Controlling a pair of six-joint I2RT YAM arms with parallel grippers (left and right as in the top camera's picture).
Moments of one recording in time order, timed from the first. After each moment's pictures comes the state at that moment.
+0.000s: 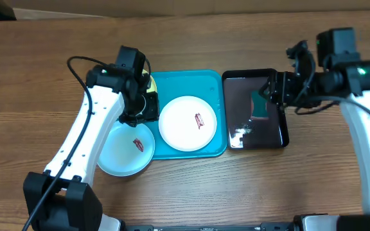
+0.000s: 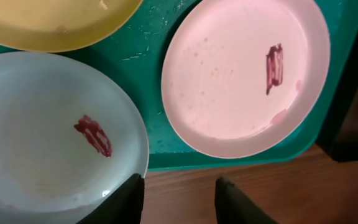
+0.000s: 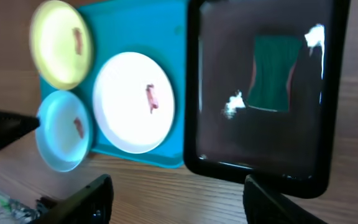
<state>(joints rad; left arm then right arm) -0.22 1.66 1.41 -1.19 0.19 -0.36 0.07 1.54 1.58 -1.28 -0.43 0.15</state>
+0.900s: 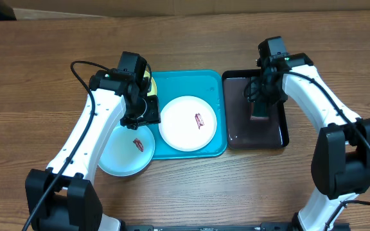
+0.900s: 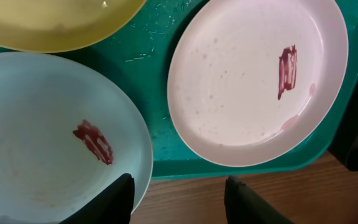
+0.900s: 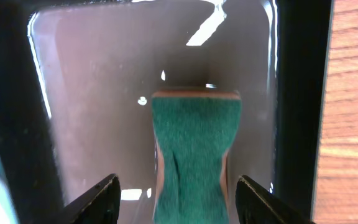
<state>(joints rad) -0.22 1.66 1.35 -1.14 0.18 -0.37 0.20 1.93 1.46 -0.89 0.01 0.24</state>
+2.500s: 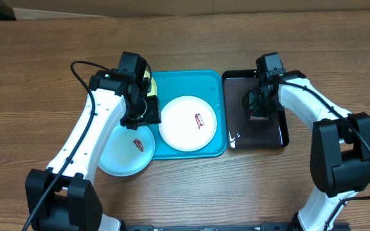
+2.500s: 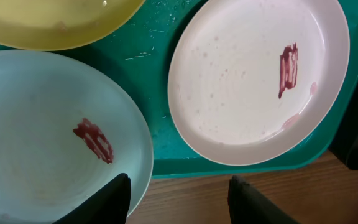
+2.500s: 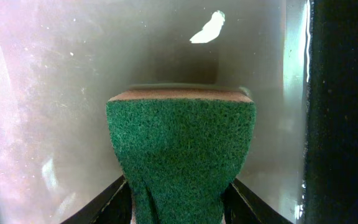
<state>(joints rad) -0.22 1.66 1.35 -1.14 0.18 -0.37 0.20 1.95 1.28 -0.68 0.03 0.25</state>
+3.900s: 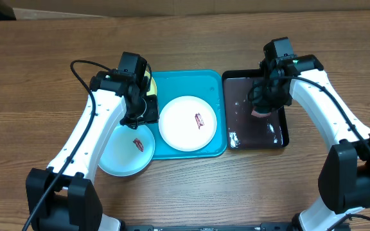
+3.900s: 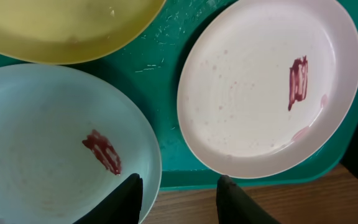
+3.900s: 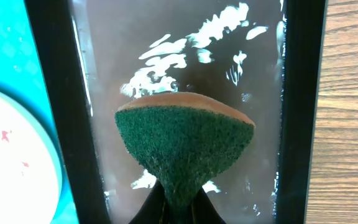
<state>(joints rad) -0.22 1.66 1.33 -1.10 0.14 -0.37 0.20 1.82 1.44 -1.01 -0.07 0.25</state>
